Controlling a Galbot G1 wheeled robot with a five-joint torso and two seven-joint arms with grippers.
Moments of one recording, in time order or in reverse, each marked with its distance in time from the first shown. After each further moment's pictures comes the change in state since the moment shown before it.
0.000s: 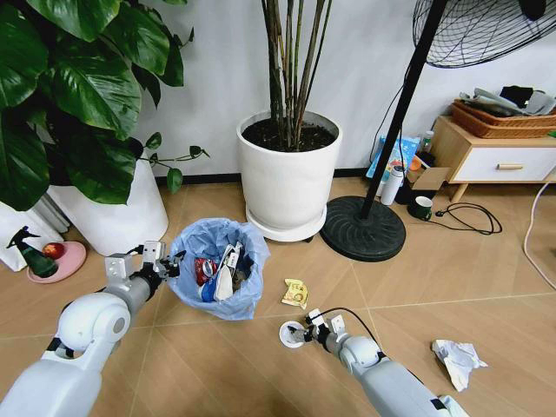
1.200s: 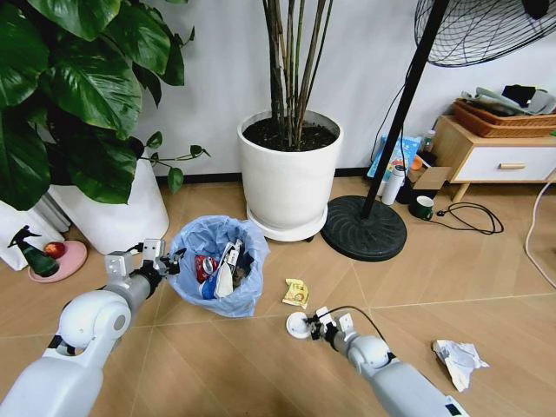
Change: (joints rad) left arm -0.011 -0.014 -0.001 0.007 0.004 -0.003 0.005; right arm -0.056 -0.107 0.041 0.206 0.067 -0.019 0.043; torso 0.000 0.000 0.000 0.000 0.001
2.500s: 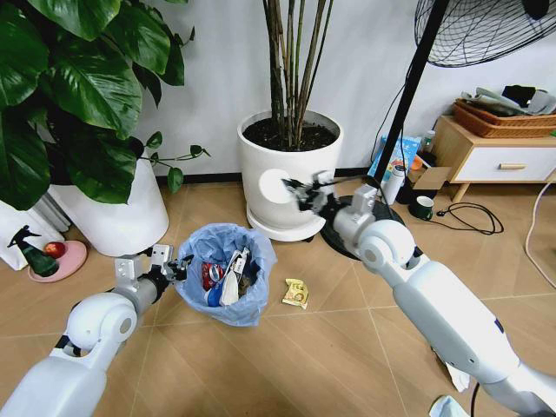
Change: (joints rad) left arm -0.013 0.043 0.065 0.016 -0.022 0.012 -0.001; right arm 0.411 -0.158 -0.151 0.650 0.435 -0.152 0.153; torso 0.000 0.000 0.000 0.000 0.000
